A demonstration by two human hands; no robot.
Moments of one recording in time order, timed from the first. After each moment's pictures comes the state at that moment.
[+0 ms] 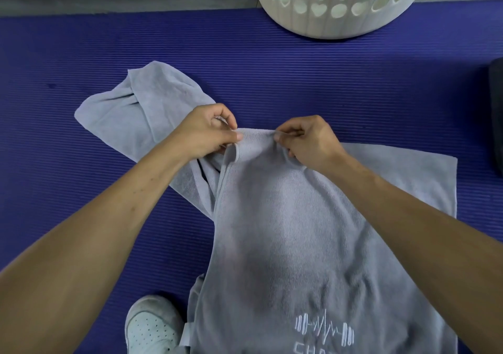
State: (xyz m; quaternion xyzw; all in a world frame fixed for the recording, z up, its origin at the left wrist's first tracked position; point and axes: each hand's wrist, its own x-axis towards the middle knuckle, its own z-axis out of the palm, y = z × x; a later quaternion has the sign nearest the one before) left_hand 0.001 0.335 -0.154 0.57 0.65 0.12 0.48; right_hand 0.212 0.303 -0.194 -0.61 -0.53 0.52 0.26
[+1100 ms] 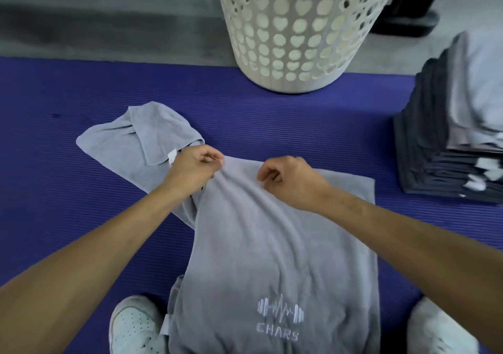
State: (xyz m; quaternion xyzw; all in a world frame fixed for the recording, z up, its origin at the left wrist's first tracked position) left_hand 0.022 0.280 -0.116 0.56 0.68 0.20 0.44; right_hand 0.244 0.243 -0.094 -0.58 -0.69 0.41 0.12
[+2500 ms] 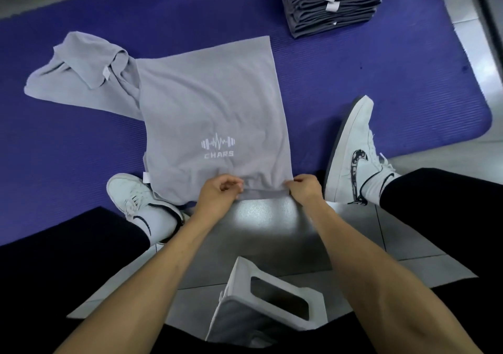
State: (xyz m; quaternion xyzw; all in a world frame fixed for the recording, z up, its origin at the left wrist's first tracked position) left_hand 0.114 -0.097 -0.106 0.53 0.63 0.08 0.57; right_hand 0.313 -0.161 -0.170 -0.82 -0.13 0.52 0.21
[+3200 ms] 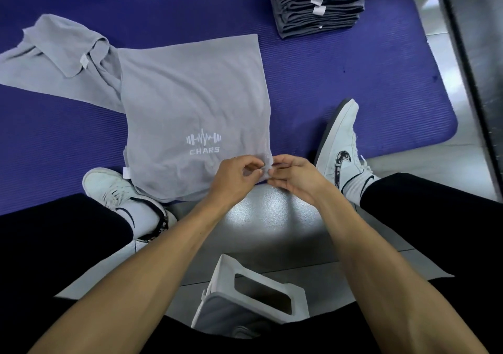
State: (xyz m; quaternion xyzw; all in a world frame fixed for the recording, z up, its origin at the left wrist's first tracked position) left_hand 0.173 -0.093 -0.105 0.72 0.50 0.10 0.48; right_hand 0.339 -0.154 -0.113 -0.56 -0.09 0.71 0.42
